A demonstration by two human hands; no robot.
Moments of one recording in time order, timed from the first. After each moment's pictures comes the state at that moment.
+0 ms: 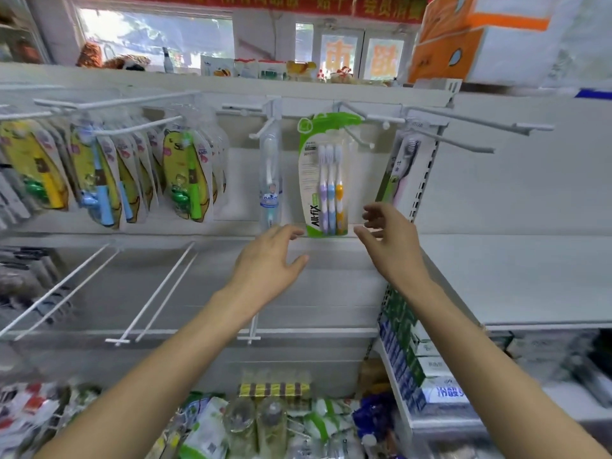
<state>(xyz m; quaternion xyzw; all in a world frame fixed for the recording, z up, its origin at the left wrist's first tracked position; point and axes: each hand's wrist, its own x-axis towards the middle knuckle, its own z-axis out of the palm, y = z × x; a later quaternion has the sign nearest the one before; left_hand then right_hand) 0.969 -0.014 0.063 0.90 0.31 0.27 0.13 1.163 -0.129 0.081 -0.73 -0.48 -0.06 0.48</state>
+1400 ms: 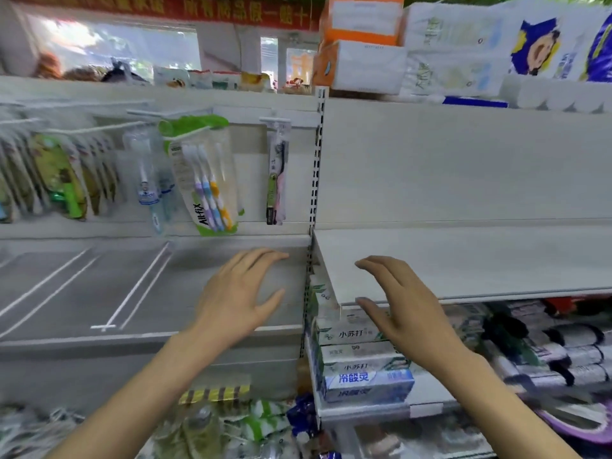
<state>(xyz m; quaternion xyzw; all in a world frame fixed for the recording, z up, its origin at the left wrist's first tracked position) 1.068 -0.182 0.049 0.92 0.23 0.30 0.05 1.282 -0.377 0.049 -0.72 -0.62 -0.19 0.25</state>
